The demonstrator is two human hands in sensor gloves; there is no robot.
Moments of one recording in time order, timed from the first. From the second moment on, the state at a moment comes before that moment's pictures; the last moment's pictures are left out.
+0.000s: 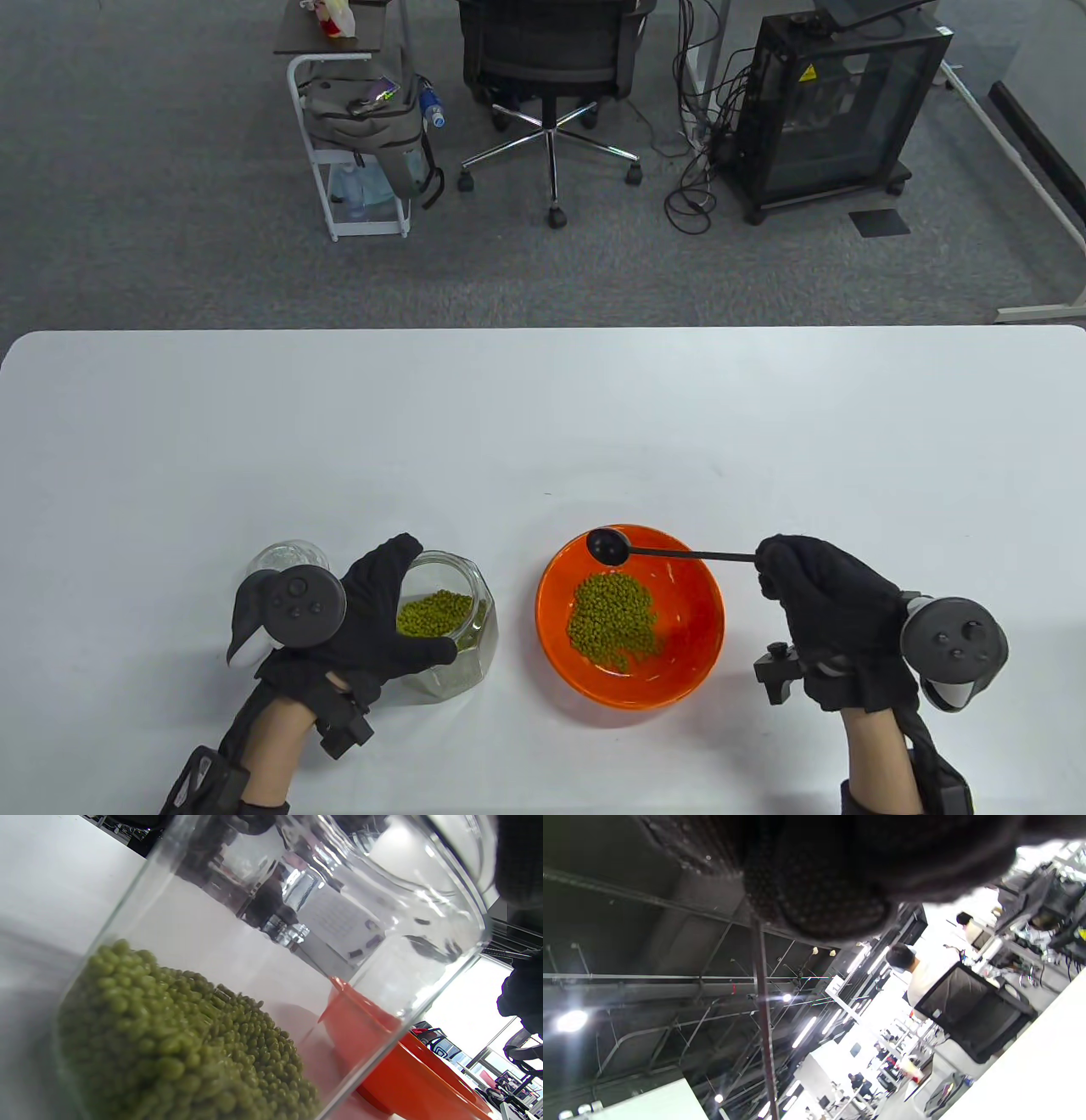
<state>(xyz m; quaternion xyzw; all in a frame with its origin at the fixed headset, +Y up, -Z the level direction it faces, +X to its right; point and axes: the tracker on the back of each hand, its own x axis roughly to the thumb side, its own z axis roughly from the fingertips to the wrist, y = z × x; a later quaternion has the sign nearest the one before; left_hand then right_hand) -0.240 -0.706 -0.289 -0.06 -0.28 0.33 0.90 0.255 -0.636 -0.259 0.11 -0.25 0.81 0.52</state>
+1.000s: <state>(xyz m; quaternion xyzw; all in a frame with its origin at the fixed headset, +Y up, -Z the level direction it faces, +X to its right) -0.240 -0.706 -0.289 -0.06 -0.28 0.33 0.90 0.134 -0.594 -0.289 0.13 -0.15 0.84 0.50</state>
